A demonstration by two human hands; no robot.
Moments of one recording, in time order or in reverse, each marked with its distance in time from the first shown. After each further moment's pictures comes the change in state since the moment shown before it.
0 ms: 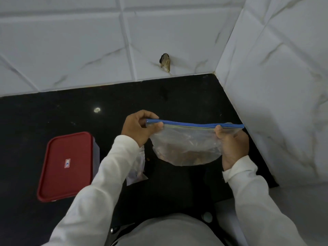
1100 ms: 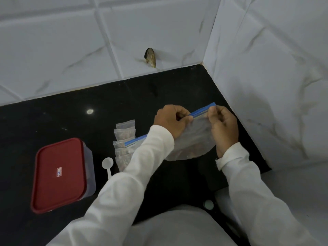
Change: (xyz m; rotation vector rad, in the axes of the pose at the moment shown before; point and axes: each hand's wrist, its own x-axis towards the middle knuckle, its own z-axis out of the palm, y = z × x) left_hand 0.011 0.058 0.087 0.327 -0.199 0.099; right_hand 0.003 -0.016 0.004 -0.253 -0.028 -0.162
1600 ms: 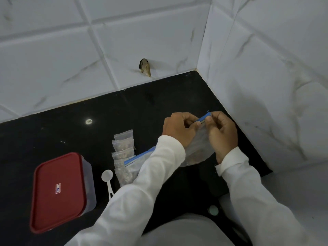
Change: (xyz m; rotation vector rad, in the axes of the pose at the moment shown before) left_hand -0.001 0.021 0.021 -0.082 0.032 0.070; right_hand 0.001 -0.002 -0.005 -0.046 0.018 -0.062
